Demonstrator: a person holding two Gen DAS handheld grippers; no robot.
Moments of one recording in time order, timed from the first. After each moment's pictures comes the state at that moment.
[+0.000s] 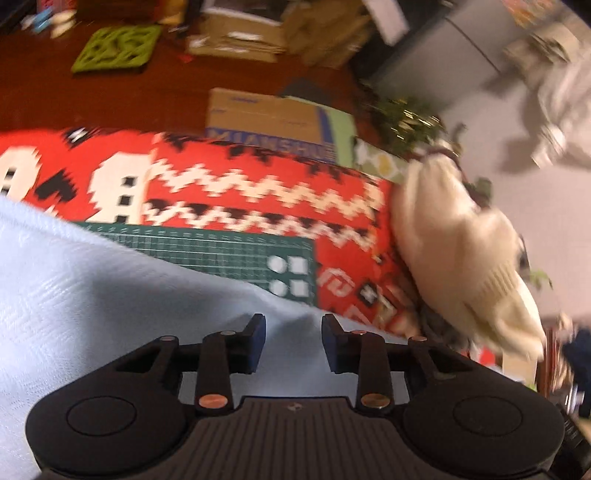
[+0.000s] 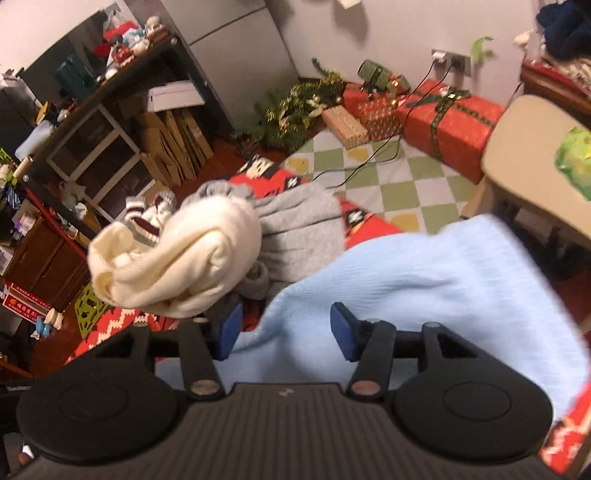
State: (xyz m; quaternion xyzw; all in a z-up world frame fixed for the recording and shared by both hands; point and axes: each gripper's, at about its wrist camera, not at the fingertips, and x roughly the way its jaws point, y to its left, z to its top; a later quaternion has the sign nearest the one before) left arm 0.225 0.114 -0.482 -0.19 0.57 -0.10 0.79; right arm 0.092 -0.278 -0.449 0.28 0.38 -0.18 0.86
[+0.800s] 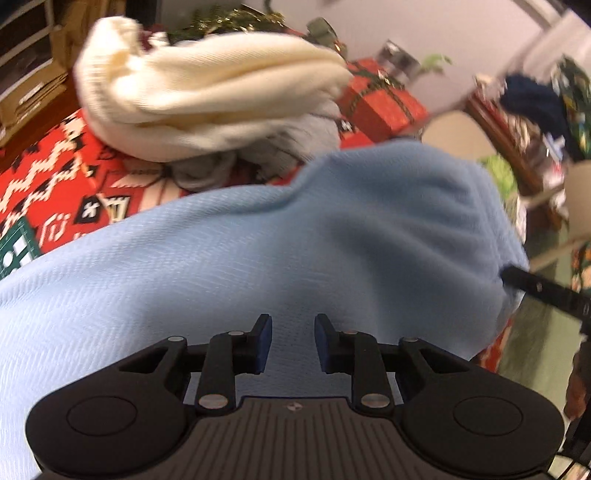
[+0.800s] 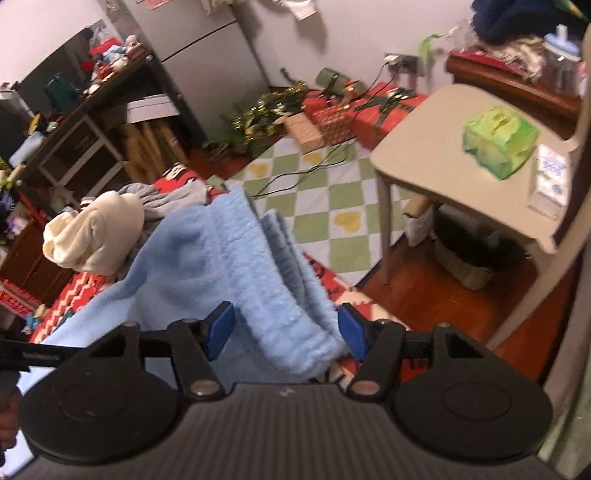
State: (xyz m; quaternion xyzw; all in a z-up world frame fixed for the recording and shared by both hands) left arm 0.141 -0.087 -0.501 0.08 0.58 -0.33 0.74; right arm -0.064 -0.383 -0.486 0.29 0.38 -0.17 0.86
